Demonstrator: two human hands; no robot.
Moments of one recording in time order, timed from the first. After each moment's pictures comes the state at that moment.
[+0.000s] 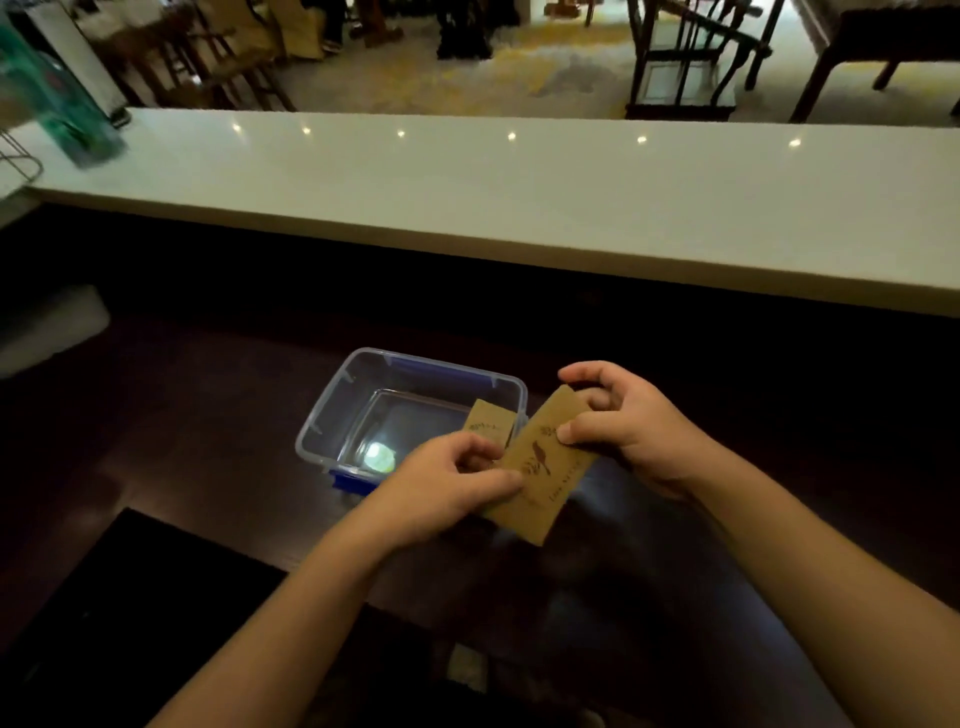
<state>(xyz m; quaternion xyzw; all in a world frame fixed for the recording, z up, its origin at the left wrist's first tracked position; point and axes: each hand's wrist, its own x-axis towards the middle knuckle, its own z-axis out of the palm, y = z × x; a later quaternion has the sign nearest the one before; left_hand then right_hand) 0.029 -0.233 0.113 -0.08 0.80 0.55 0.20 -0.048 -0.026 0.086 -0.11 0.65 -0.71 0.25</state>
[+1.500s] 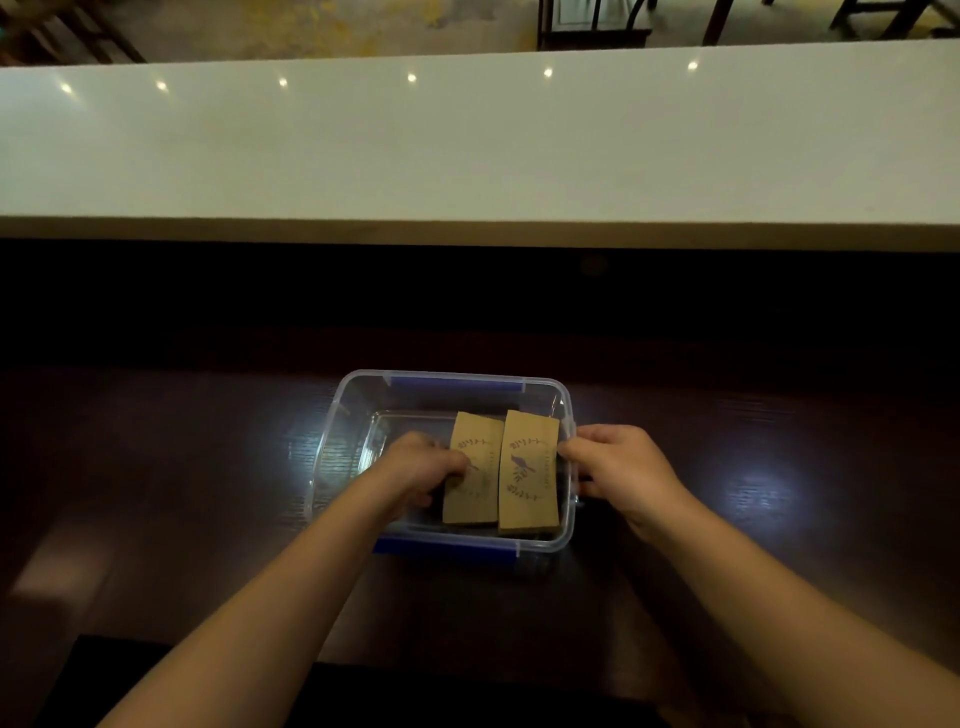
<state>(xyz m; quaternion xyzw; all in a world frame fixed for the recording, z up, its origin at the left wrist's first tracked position) -0.084 -0.341 0.002 -0.20 0.78 0.47 0.35 -0.046 -0.122 0.028 0.19 0.74 -0.62 0.19</state>
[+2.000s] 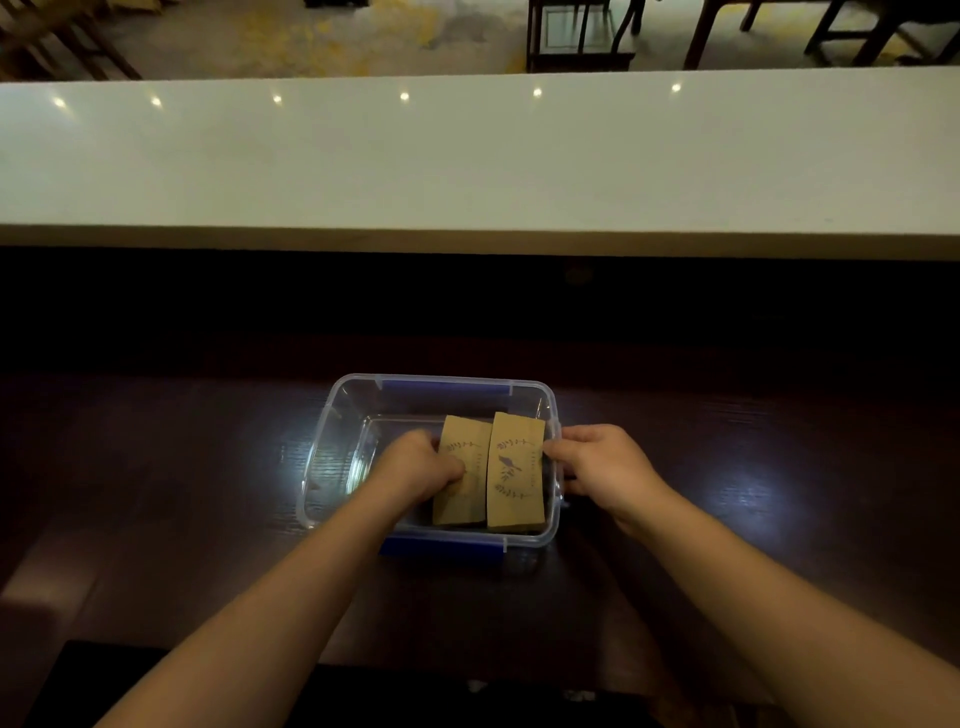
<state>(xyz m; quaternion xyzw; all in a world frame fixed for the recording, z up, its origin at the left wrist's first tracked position) -0.080 -0.329 0.005 -0.15 0.86 0.39 0.30 -0.045 -0.122 0.032 0.19 0.75 -0.61 0.20</state>
